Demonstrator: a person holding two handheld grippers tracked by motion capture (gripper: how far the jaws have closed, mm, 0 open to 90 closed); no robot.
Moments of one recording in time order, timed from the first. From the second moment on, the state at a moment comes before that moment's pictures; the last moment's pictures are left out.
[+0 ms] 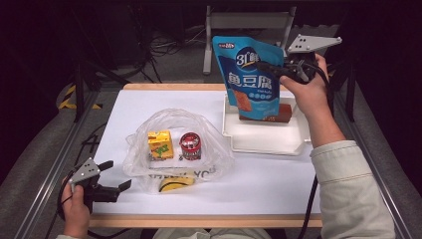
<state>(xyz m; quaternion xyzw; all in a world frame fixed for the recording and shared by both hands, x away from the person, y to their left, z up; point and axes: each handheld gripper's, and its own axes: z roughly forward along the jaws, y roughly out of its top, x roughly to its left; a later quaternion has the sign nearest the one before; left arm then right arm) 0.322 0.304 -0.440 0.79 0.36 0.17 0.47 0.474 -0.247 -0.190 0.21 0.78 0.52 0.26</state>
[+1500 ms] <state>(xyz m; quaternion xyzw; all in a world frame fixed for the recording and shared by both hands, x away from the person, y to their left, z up) 0.322 0.304 -0.440 0.79 0.36 0.17 0.47 0.492 -0.292 -0.249 0.26 0.79 0.50 0.24</state>
